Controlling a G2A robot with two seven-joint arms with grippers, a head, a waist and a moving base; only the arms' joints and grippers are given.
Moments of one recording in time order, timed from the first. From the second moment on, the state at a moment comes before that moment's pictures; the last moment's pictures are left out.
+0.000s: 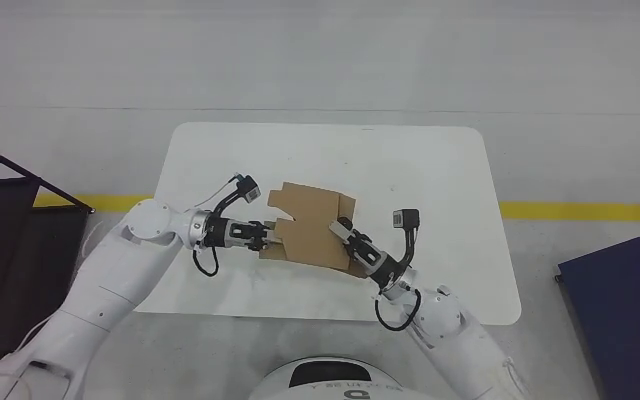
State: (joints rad) left arm 1.13 -0.85 -0.99 -1.43 -0.66 -0.31 -1.31; right arm -1.63 -1.22 1.06 -1.71 0.06 -0.51 0.27
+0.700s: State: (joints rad) left arm 1.12 -0.90 -0.94 -1.39 -0.68 -0.41 -1.26; right arm -1.63 -1.23 1.06 -1.71 0.06 -0.52 0.25
